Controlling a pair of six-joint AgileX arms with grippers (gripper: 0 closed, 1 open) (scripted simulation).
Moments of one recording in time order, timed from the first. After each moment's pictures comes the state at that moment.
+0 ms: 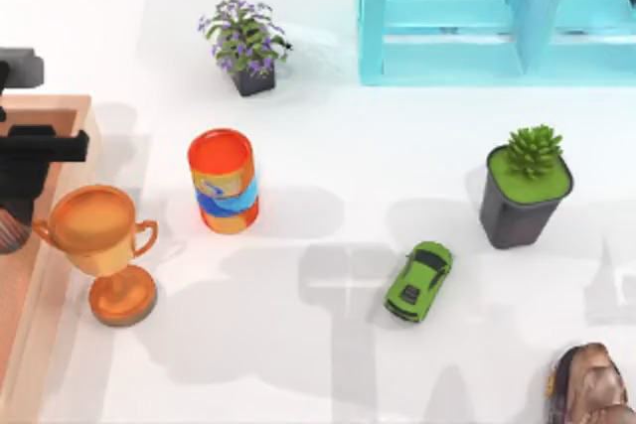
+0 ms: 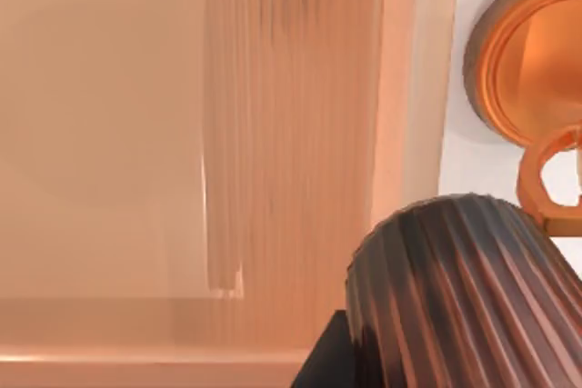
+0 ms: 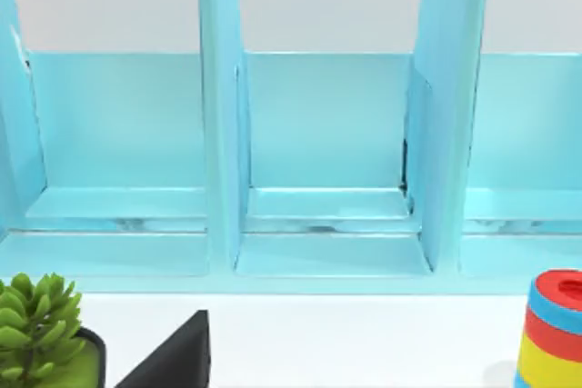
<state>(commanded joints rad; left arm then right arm) -0.10 1.59 1.33 -1.31 0.00 -0.08 0.00 0.00 0.00 0.00 0.00 0.00</state>
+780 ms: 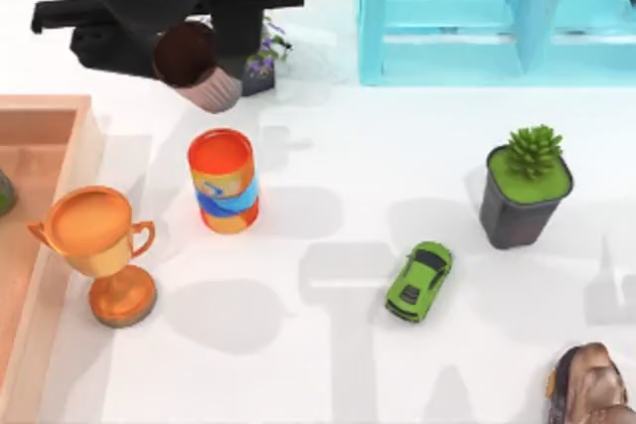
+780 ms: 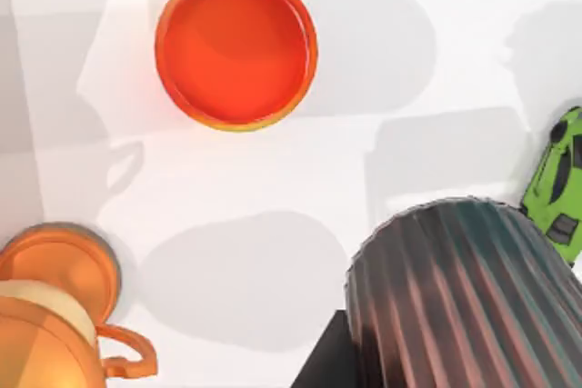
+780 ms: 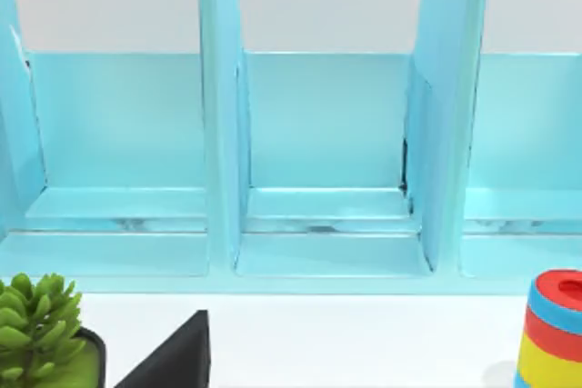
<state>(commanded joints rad) -0.52 1.74 1.84 -1.35 0.07 -0.42 0.00 0.00 0.00 0.00 0.00 0.00</state>
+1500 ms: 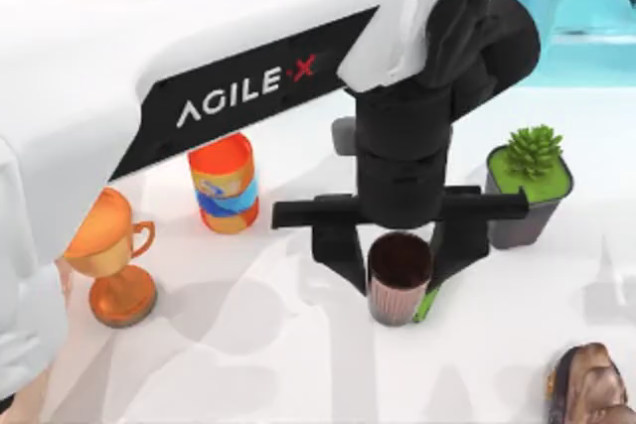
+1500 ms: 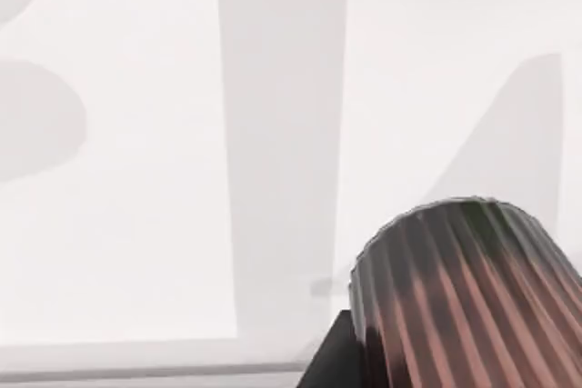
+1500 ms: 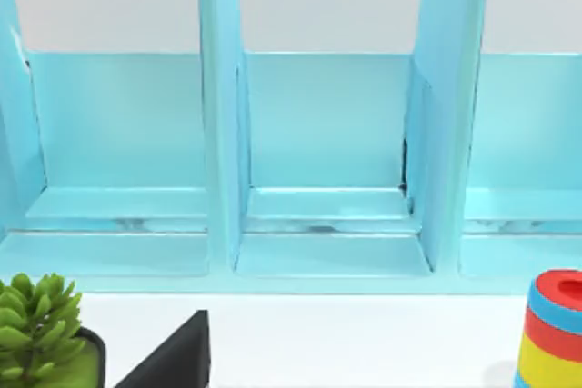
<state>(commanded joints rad) -0.91 2.12 1.91 -1.44 0.17 -0.88 0.00 0.00 0.00 0.00 0.00 0.00</state>
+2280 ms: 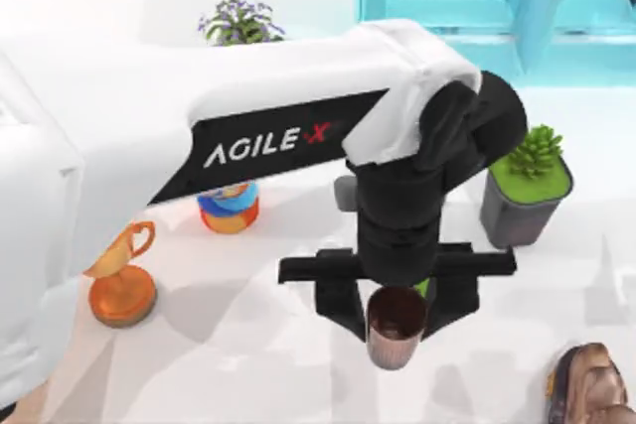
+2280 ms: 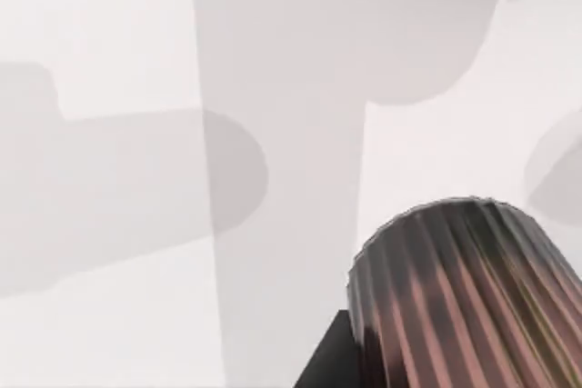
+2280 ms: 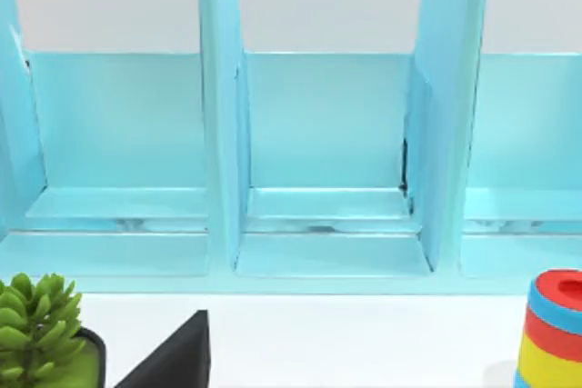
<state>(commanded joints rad) -0.94 2.11 1.69 -1.21 0.17 -0.90 0.00 0.00 0.00 0.00 0.00 0.00</state>
